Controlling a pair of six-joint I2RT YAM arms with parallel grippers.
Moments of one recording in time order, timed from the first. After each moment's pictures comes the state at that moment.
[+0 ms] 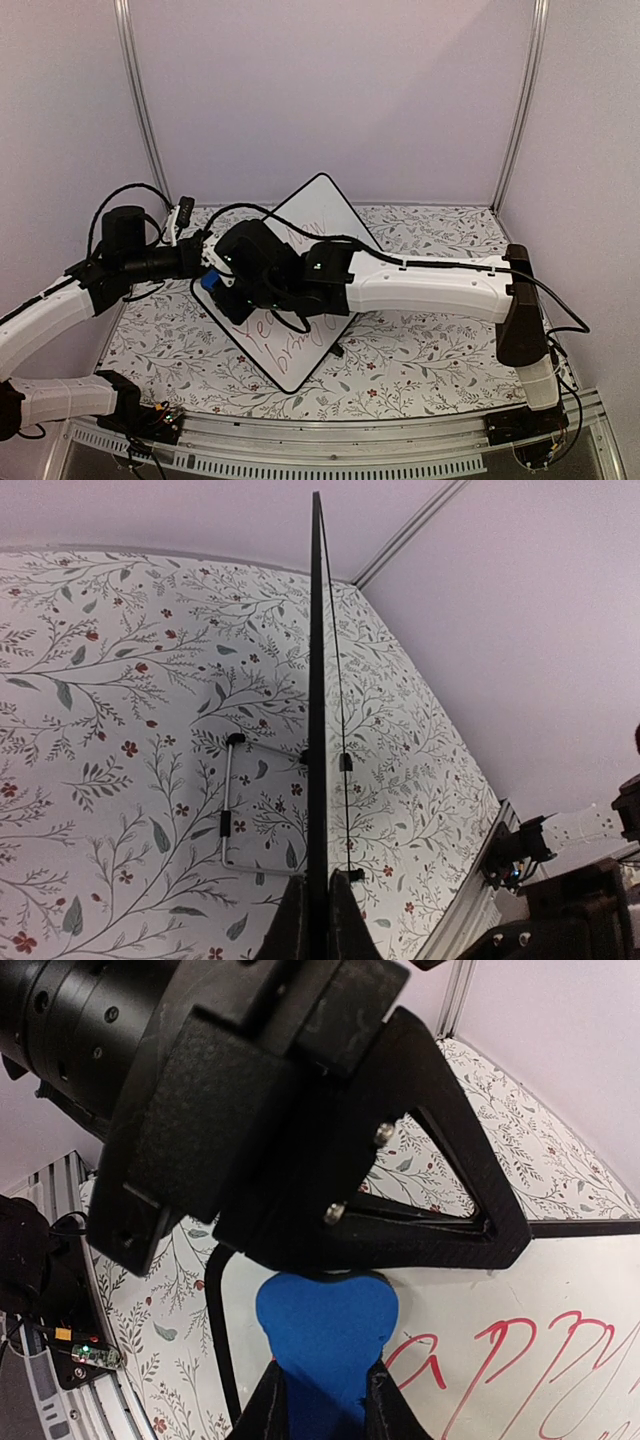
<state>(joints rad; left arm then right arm) -0.37 0.95 0.67 -0.10 0.53 -0.48 1.33 2.20 2.08 -0.46 0.28 0.13</state>
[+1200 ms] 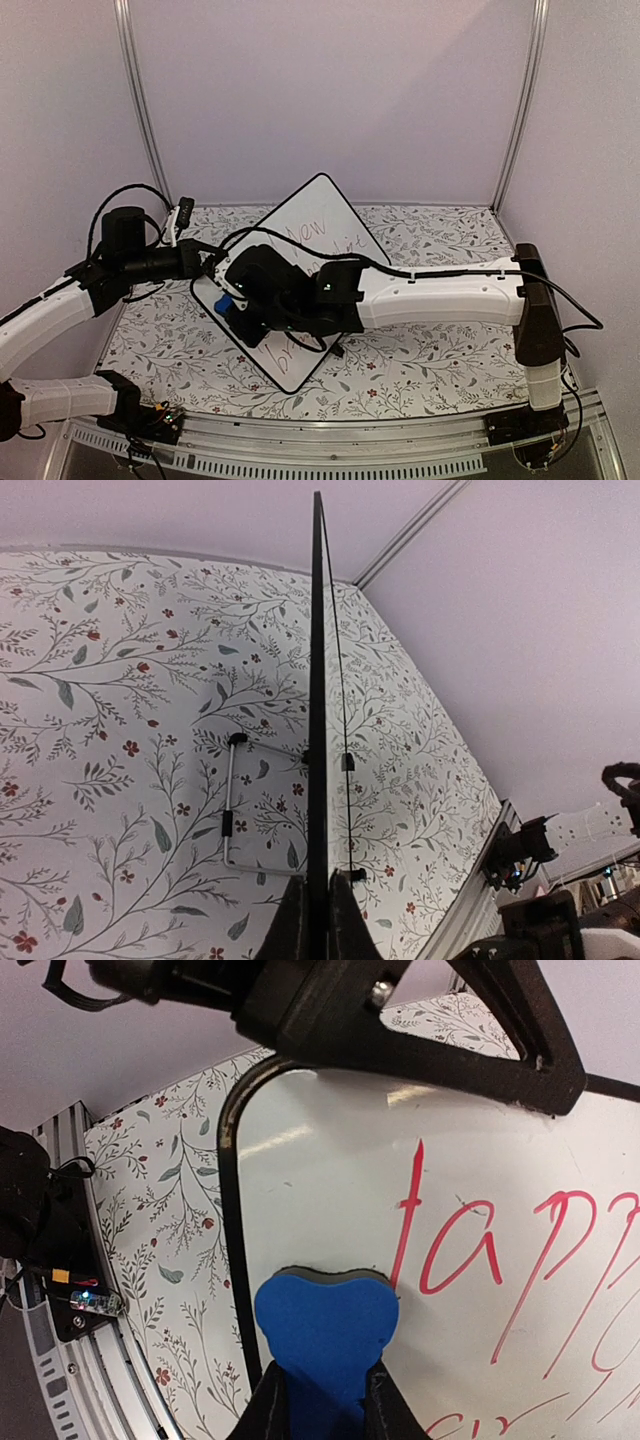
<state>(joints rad) -0.37 0.94 0.66 -0.10 0.53 -0.48 1.36 2.12 1.88 -0.42 0.28 0.18</state>
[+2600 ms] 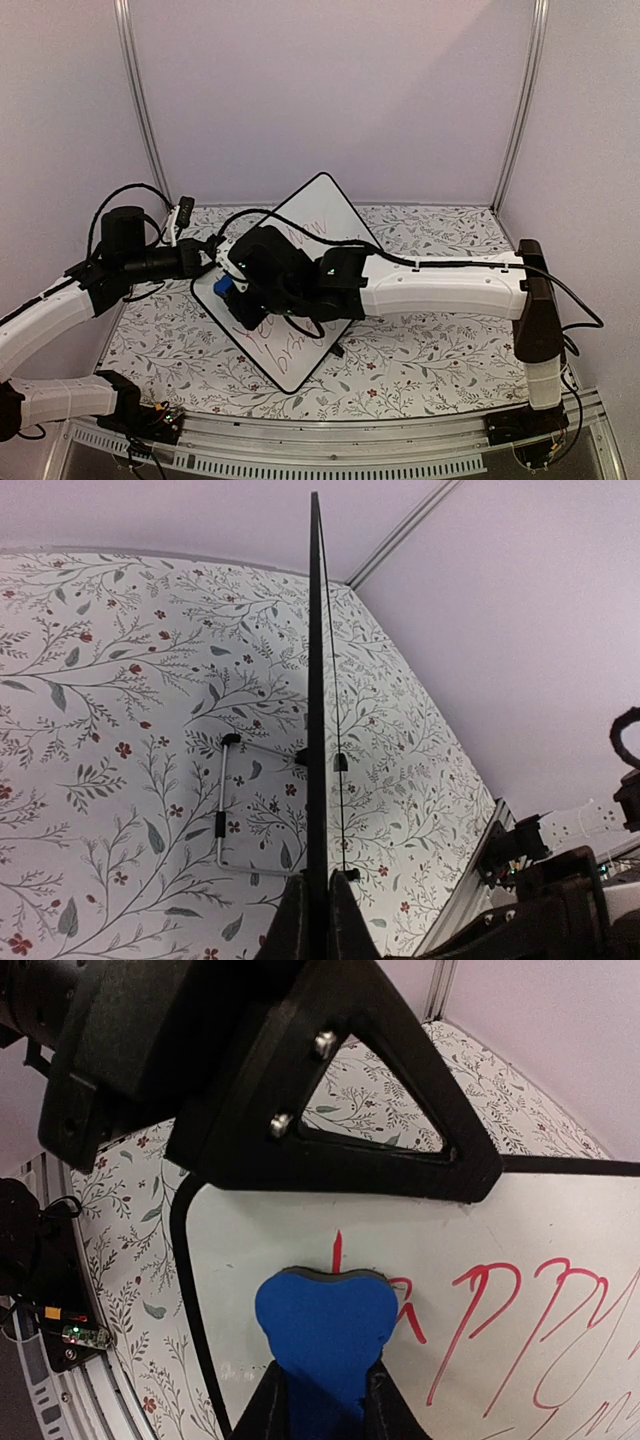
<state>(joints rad) -0.37 0.94 0.66 -0.09 0.54 -0.48 1.33 2.11 1.91 -0.40 0.30 0.16</state>
